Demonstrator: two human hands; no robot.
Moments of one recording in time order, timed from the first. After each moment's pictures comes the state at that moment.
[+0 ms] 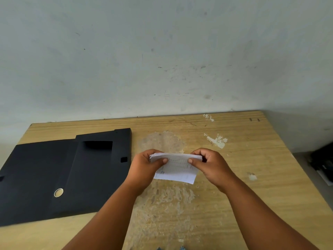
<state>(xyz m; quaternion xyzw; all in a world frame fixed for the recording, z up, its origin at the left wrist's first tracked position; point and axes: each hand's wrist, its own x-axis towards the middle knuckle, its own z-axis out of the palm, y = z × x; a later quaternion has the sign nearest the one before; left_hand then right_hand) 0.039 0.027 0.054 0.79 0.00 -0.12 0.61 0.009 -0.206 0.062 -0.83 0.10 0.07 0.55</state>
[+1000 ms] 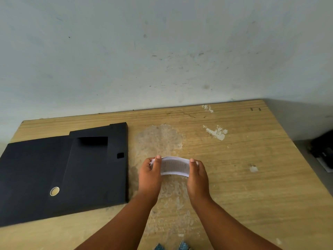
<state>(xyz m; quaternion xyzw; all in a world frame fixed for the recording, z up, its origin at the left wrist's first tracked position) 0.013 -0.013 0.002 0.72 0.21 -0.08 0.66 -0.015 -0.138 -0.006 -0.70 0.33 -0.06 0.64</state>
